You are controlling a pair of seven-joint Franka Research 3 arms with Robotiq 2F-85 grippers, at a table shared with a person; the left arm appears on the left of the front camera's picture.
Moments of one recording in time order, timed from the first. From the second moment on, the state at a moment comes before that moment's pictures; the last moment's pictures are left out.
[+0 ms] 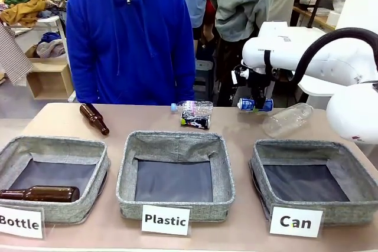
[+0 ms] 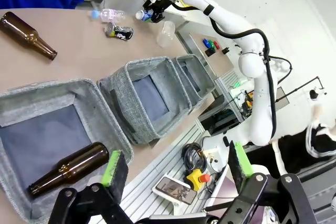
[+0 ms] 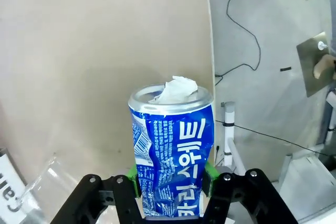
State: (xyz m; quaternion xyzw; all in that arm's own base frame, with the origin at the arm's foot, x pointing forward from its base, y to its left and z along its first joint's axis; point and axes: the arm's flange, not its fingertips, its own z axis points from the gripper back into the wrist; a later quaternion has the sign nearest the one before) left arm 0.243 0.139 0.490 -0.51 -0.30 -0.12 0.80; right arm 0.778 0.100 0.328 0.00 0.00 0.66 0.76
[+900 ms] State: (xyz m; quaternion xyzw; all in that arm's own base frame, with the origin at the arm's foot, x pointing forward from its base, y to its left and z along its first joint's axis) left arm 0.243 0.139 0.490 -0.51 -0.30 -0.12 0.80; right arm 0.461 0.064 0.477 0.09 0.03 0.69 0.72
